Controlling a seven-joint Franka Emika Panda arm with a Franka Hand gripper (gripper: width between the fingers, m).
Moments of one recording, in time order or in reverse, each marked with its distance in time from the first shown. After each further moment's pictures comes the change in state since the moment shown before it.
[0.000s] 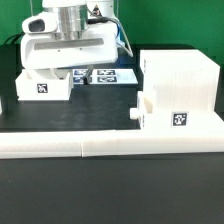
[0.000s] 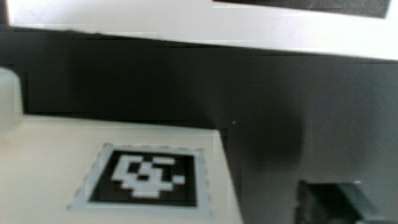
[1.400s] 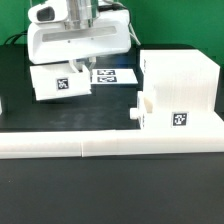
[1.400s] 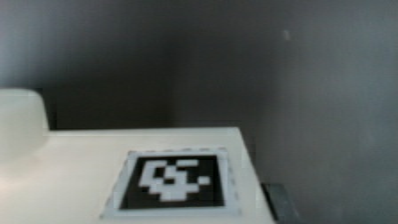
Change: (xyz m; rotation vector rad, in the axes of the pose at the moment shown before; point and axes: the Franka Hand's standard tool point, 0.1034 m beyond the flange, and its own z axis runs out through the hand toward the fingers) arm 0.060 -0.025 -0.031 0.030 -0.014 -0.107
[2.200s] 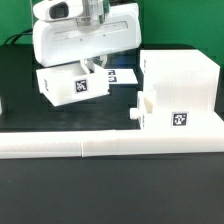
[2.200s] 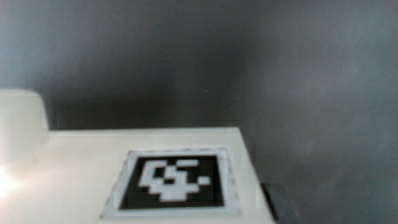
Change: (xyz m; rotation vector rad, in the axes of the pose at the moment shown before) arm 0.033 -0.009 -0.006 0.014 -0.006 -0.280
